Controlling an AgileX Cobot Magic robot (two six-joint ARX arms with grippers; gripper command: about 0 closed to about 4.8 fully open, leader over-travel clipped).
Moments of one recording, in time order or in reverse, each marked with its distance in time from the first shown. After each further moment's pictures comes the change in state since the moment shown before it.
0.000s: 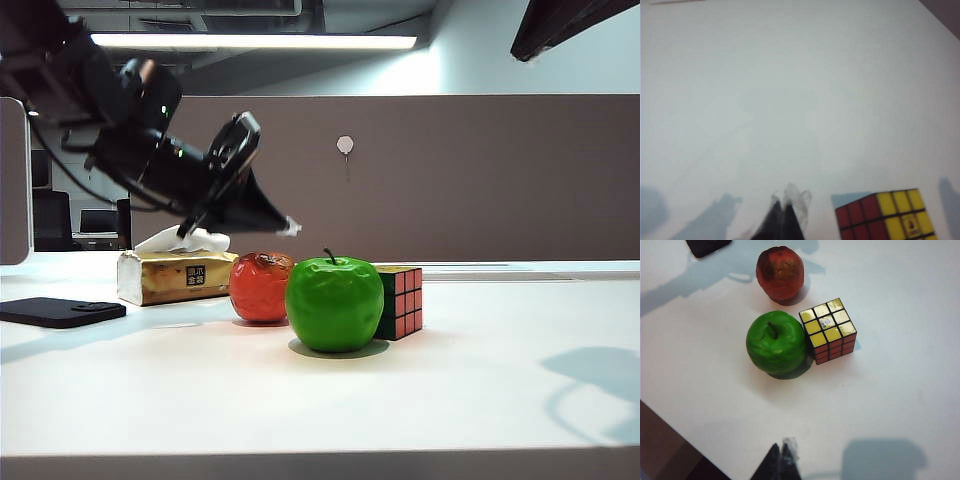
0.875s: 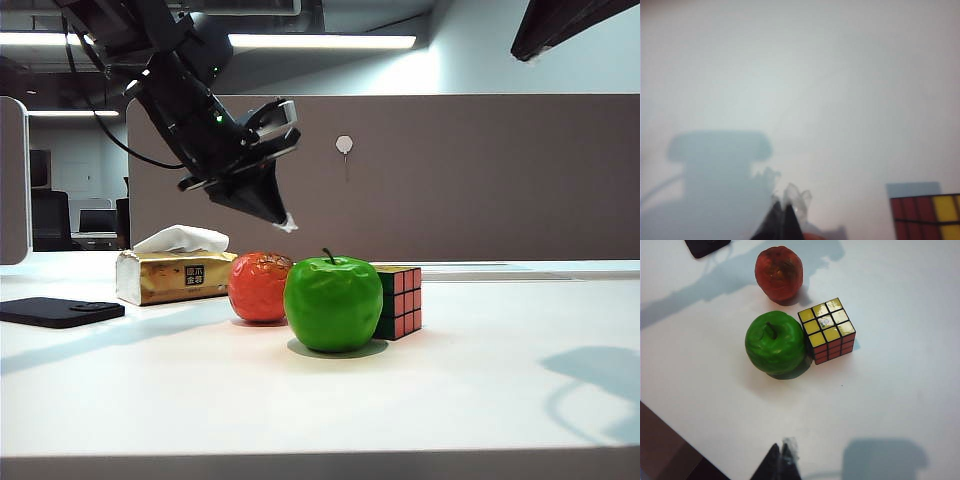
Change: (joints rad) left arm -0.111 -0.021 0.229 -0.434 -0.415 0.180; right arm 0.000 0.000 0.000 0.000 0.000 0.004
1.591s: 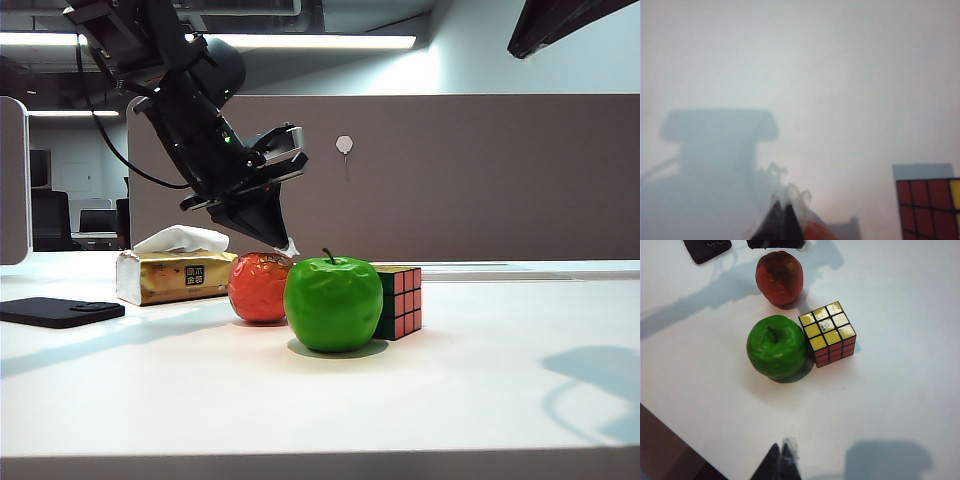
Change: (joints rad) left arm -0.019 0.039 0.002 -0.047 -0.027 -0.004; right arm 0.001 0.000 0.000 0.012 0.000 0.017
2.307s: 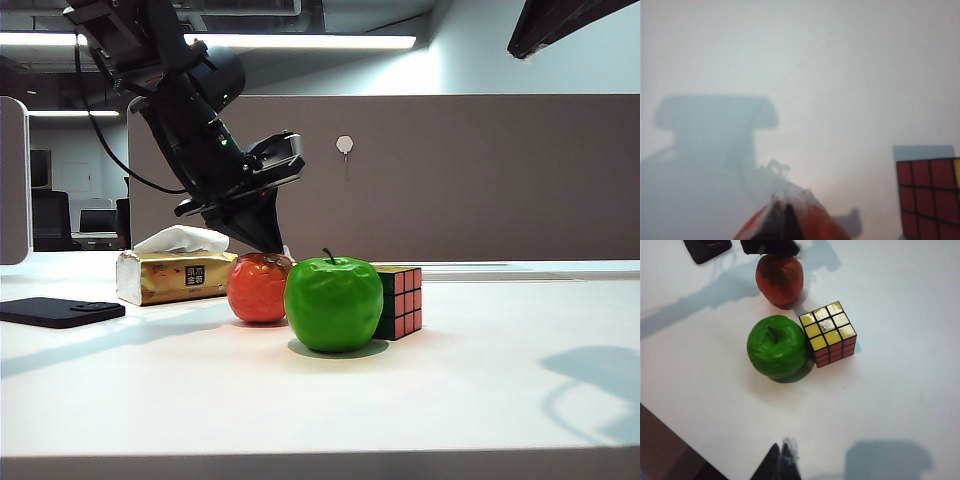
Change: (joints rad) left arm 0.000 0.000 0.000 -0.059 0.000 0.000; right arm 0.000 0.000 0.000 0.000 0.000 0.000
